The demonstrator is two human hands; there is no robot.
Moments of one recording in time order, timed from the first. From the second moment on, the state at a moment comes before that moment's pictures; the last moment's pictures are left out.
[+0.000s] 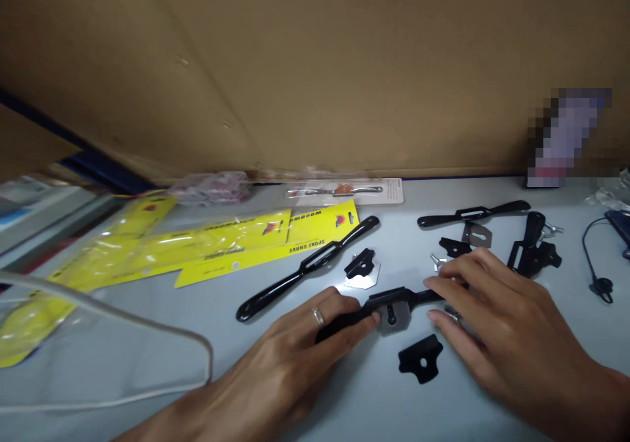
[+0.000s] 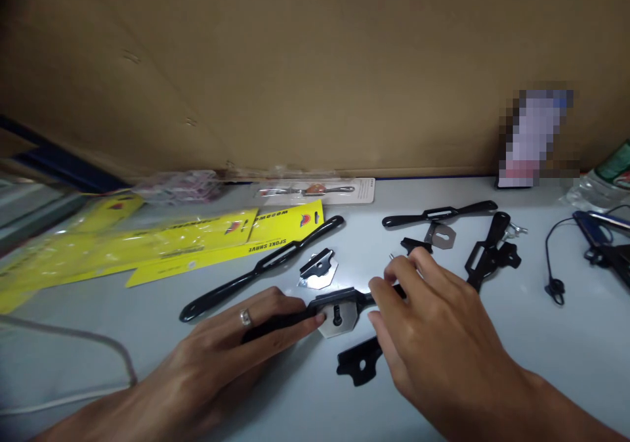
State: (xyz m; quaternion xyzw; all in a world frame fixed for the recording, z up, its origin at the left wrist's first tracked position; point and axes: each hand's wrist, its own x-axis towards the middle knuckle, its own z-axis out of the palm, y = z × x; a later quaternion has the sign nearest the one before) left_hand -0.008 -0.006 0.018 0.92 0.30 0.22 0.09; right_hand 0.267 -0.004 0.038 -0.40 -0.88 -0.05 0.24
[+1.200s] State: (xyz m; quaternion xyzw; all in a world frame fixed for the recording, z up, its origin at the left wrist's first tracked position) left_hand -0.005 -0.003 0.015 0.92 0.30 0.22 0.09; right_hand 0.257 0.036 0.044 -0.59 -0.79 0.08 0.15
